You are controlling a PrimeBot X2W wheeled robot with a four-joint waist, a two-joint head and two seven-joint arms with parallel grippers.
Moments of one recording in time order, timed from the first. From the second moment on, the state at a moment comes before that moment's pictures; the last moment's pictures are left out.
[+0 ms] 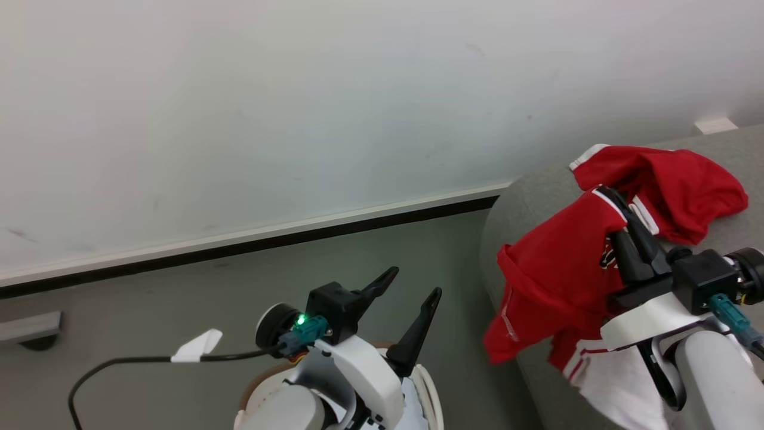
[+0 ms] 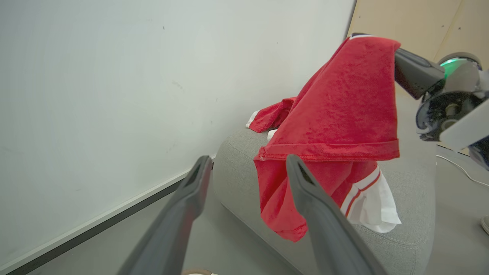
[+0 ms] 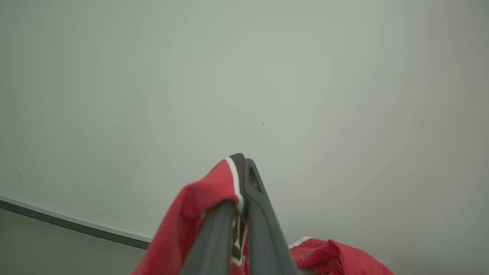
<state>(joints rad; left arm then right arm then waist) -0.44 0.21 -0.73 0.14 -0.47 0.08 -0.01 -0.45 -0.17 0.21 0.35 0.13 0.13 -0.26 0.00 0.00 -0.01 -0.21</state>
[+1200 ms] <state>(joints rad) -0.66 0.27 -0.72 0.07 -0.43 0.01 -0.04 -0.97 -0.33 -0.23 0.14 0.11 0.13 -0.03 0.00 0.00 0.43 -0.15</state>
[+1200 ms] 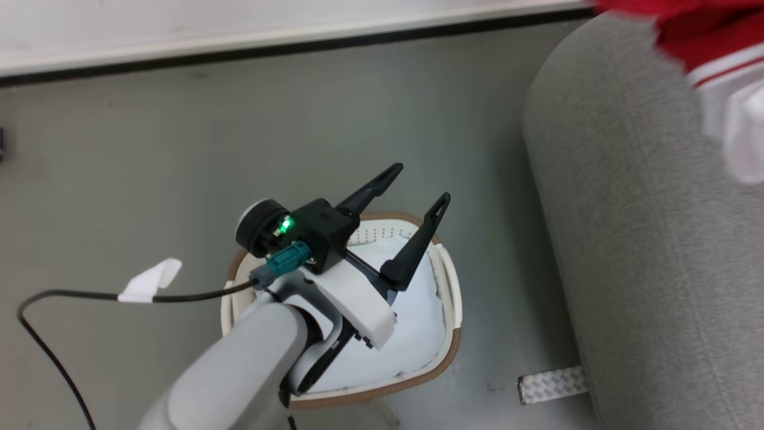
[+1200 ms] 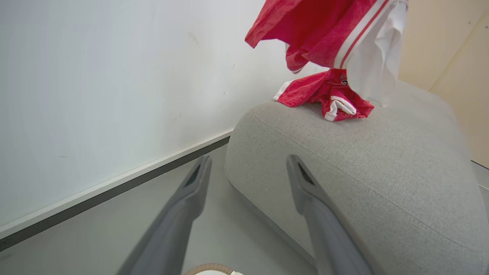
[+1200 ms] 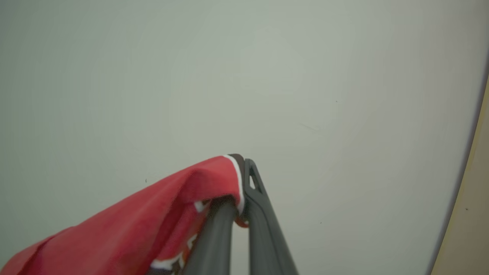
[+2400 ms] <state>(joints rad) -0.57 0.33 -0.66 0.14 -0.46 0.07 -0.15 -0.74 -0.20 -0.65 0.69 -0.15 0.13 -0.24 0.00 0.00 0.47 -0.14</state>
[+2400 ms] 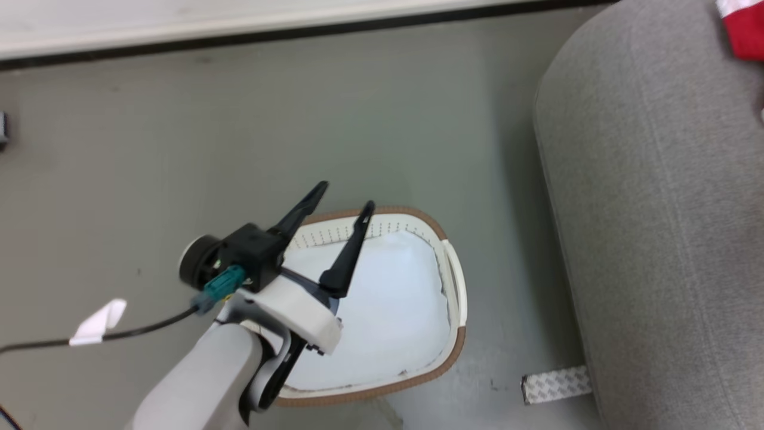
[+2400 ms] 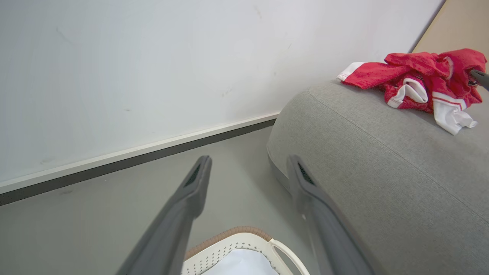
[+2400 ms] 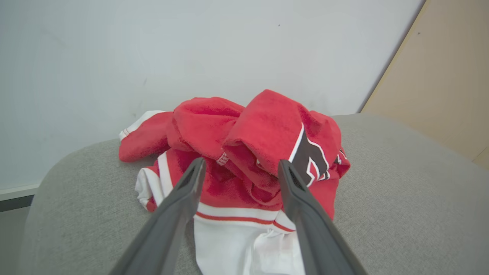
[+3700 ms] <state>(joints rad) 0.02 0.13 -0.11 0.26 -0.31 0.01 -0.26 0.01 -0.05 -0.06 0.29 0.12 0.13 -0.26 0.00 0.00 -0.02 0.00</state>
